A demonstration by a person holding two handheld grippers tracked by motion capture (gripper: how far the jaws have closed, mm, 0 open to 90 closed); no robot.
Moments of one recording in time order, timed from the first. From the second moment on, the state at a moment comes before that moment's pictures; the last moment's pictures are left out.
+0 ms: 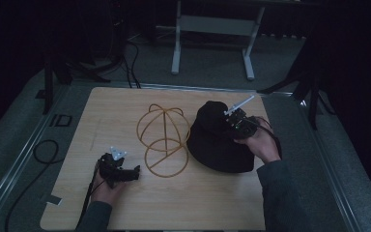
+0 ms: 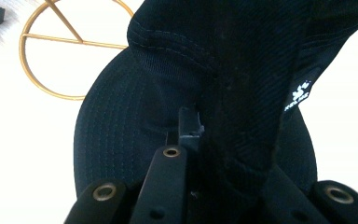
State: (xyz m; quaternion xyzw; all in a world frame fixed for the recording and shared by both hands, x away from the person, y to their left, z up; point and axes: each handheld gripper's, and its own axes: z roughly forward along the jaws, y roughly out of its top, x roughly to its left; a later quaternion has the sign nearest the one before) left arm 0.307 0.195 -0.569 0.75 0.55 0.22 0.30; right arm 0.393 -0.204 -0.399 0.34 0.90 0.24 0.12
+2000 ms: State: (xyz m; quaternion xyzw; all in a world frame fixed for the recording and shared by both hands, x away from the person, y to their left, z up) left arm 0.307 0.195 -0.569 0.75 0.55 0.22 0.29; right arm 0.397 -0.191 -0.325 0.31 0.92 0.23 0.13
